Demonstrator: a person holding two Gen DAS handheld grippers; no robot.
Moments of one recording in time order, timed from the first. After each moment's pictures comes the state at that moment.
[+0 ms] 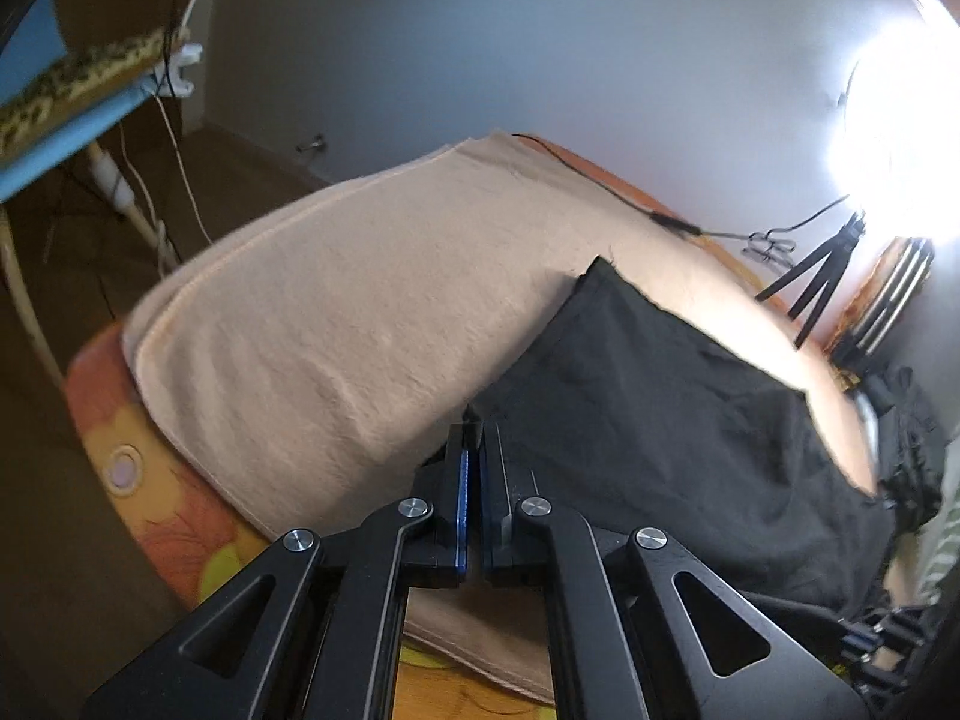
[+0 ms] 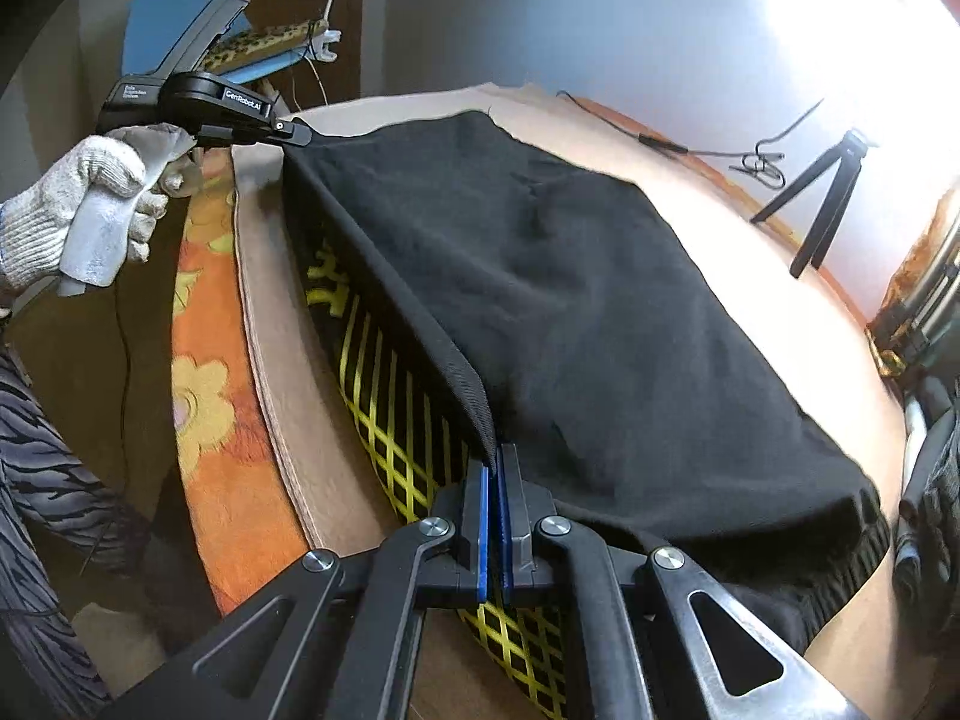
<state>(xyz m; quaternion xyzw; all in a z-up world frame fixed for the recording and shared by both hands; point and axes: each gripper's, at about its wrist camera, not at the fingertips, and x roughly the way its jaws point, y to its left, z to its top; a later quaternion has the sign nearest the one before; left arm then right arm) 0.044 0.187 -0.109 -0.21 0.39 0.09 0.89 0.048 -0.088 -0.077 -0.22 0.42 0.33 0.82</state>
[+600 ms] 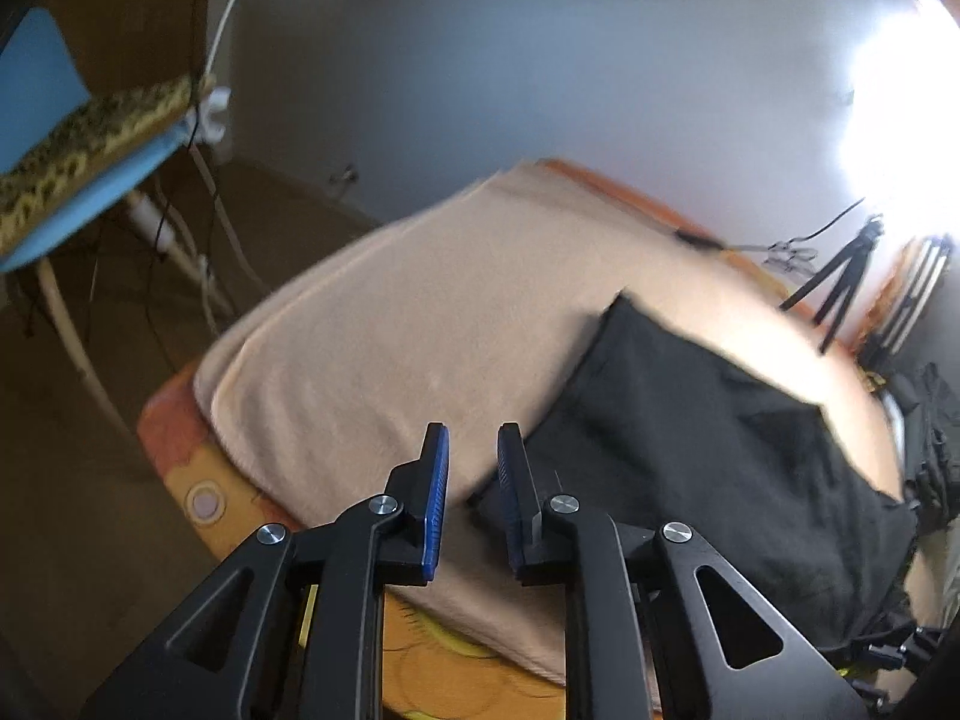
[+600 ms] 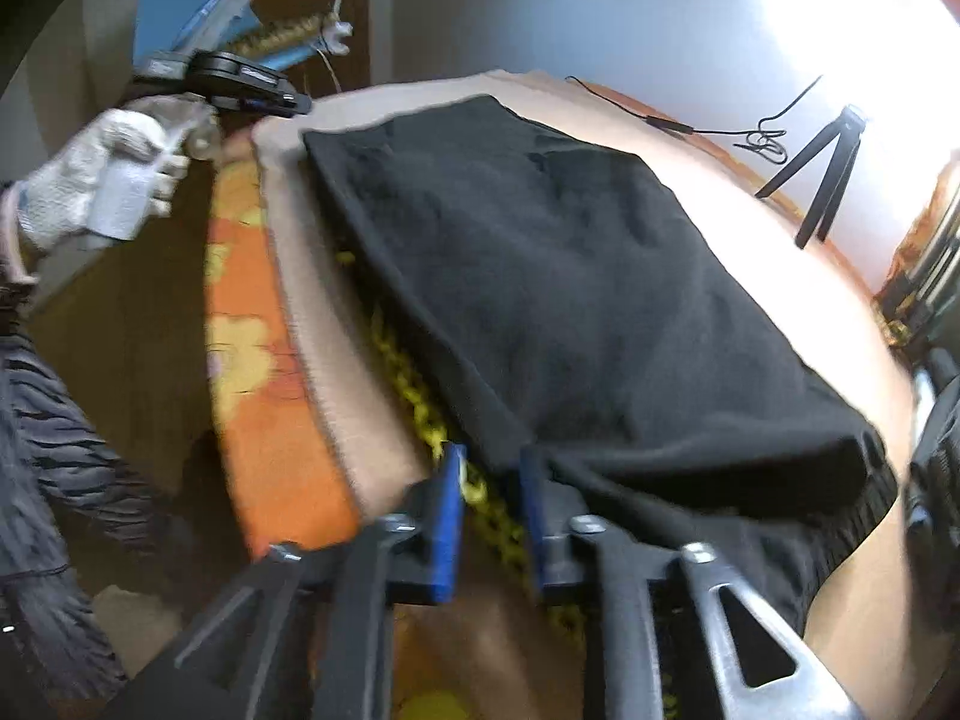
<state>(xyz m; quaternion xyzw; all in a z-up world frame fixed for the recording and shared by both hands) 0.035 0.184 -0.070 -0.17 0.37 0.12 0.91 0.027 -0.124 -0.067 -0.17 0.44 0.36 0.80</state>
